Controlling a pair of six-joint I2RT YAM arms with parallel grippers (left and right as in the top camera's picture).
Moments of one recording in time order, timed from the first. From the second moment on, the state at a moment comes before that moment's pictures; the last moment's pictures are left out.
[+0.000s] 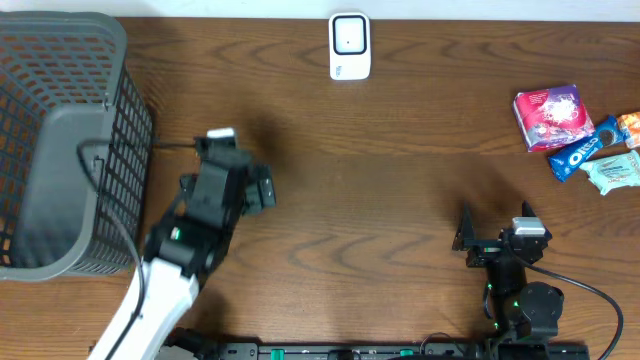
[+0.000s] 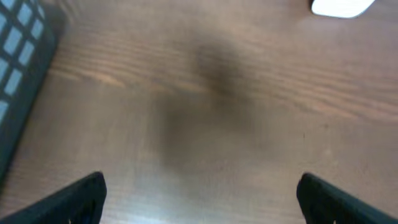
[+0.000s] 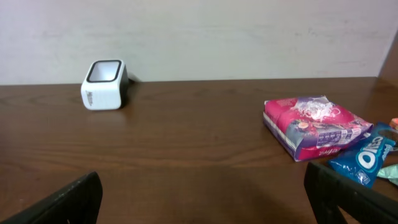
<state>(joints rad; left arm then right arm) -0.37 1.06 0.78 -0.54 -0.24 -0.41 -0.01 0.01 0.01 -0.07 -0.03 0.01</state>
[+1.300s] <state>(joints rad) -0.08 0.01 0.01 -0.06 -0.10 -0.28 -0.01 0.01 0.01 -0.07 -0.02 0.01</state>
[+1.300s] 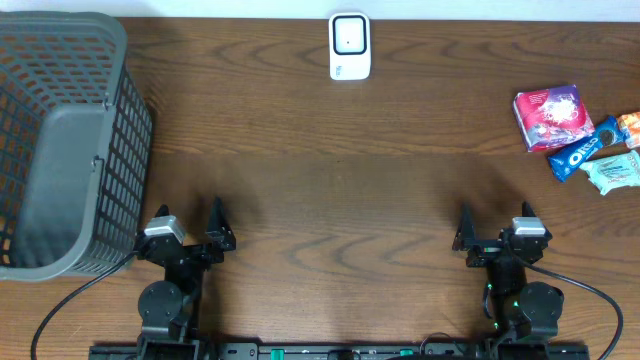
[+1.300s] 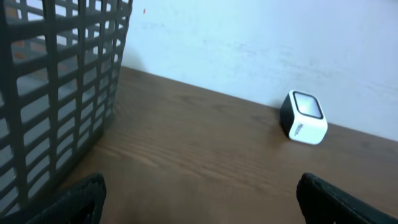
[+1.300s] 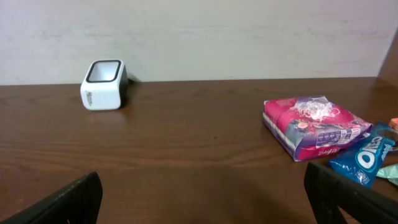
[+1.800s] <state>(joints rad) -0.08 0.01 0.02 -0.11 -0.05 -0.17 -0.01 0.01 0.01 -0.07 -0.02 0.01</state>
